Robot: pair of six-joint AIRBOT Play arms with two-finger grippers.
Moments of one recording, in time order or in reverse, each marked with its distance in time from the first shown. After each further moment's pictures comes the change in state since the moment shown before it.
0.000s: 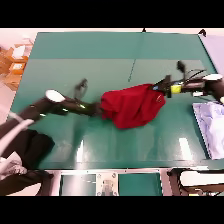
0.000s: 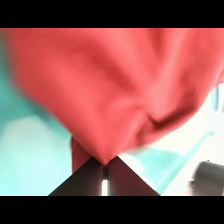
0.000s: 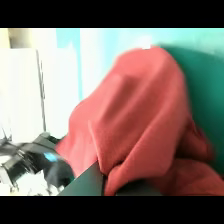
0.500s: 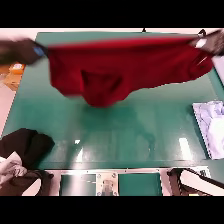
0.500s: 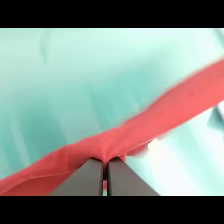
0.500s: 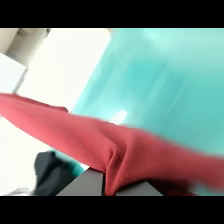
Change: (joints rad) left arm 0.236 0.353 0.687 0.372 -0.295 -0.167; right arm -0.106 0.300 0.520 0.077 0.180 0.058
